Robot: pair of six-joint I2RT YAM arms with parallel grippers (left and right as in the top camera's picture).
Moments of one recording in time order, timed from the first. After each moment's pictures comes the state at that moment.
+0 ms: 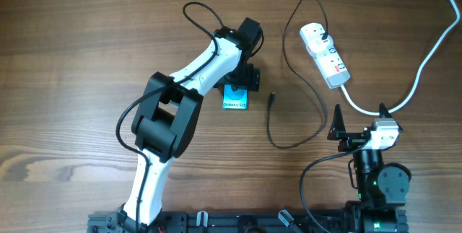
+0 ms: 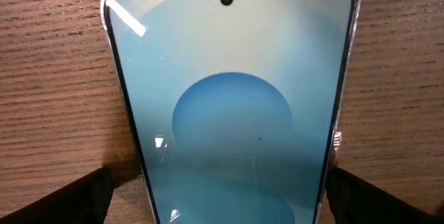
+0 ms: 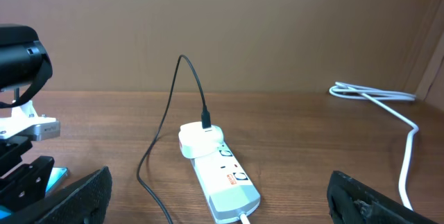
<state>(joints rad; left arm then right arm) -0.55 2.28 1.75 -1.01 -0.01 -0.42 -0.03 0.02 0.01 0.00 -0.04 -0.01</state>
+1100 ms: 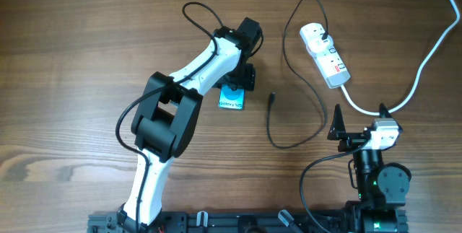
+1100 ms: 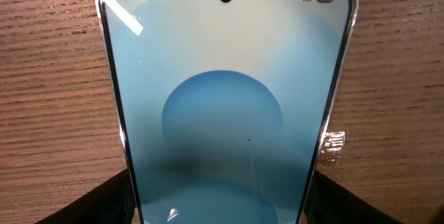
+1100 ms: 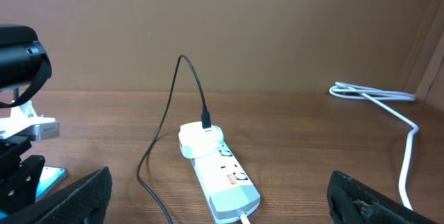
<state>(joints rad) -0.55 2.28 1.75 -1.01 -0.01 -0.43 -0.03 0.02 0.01 0.00 -0.04 -0.01</state>
